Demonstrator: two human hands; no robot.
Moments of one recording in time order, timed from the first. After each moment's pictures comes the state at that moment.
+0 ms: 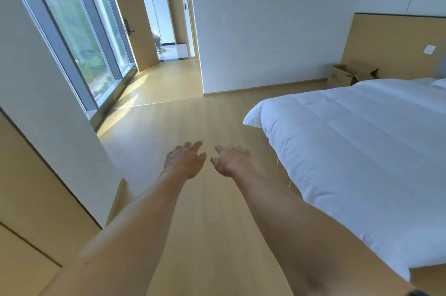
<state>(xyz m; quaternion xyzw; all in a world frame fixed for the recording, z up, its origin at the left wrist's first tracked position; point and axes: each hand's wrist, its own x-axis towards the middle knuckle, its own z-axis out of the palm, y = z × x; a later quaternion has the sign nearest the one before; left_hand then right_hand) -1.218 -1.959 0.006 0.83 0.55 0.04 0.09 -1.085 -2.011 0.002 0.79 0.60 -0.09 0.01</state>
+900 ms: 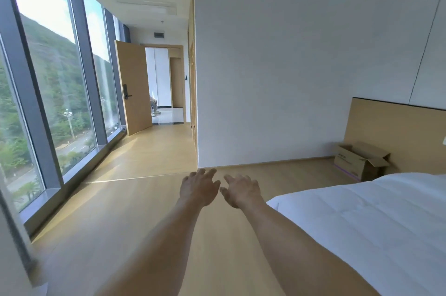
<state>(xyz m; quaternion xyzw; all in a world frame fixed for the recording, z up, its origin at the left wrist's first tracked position) -1.041 -1.424 0.113 0.86 0.50 0.12 0.05 -0.925 -1.488 0.115 0.82 0.58 0.00 -0.03</state>
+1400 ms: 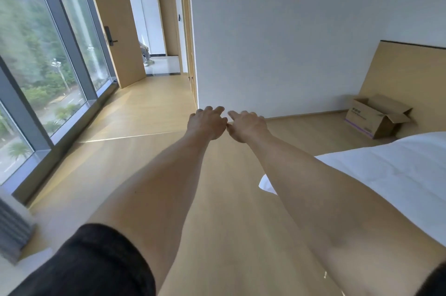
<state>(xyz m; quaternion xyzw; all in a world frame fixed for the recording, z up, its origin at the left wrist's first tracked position) -0.949 -1.164 0.103 0.86 0.49 0.12 0.04 -0.842 -1.230 0.106 0.83 0.56 0.02 -0.03</state>
